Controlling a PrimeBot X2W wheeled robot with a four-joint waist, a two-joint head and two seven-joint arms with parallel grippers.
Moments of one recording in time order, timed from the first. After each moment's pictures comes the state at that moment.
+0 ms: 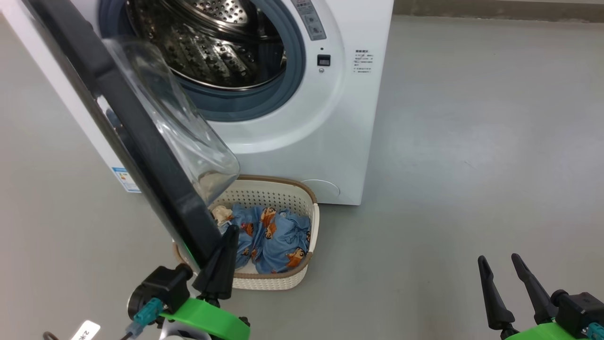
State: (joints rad) left arm -0.22 0.03 -0.27 0.39 -0.33 -0.08 -0.26; right arm 0.09 -0.15 0.03 0.20 0.34 0.13 -0.25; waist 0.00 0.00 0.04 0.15
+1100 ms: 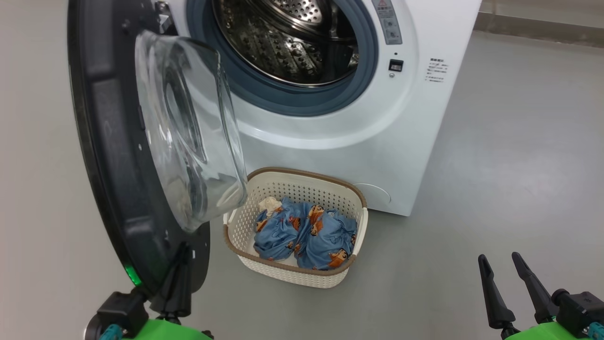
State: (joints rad) left arm -0.12 0.02 -0.10 0.32 -0.27 -0.07 -0.26; right arm 0.09 -0.15 0.03 0.19 0.34 0.13 -0.25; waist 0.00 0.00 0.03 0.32
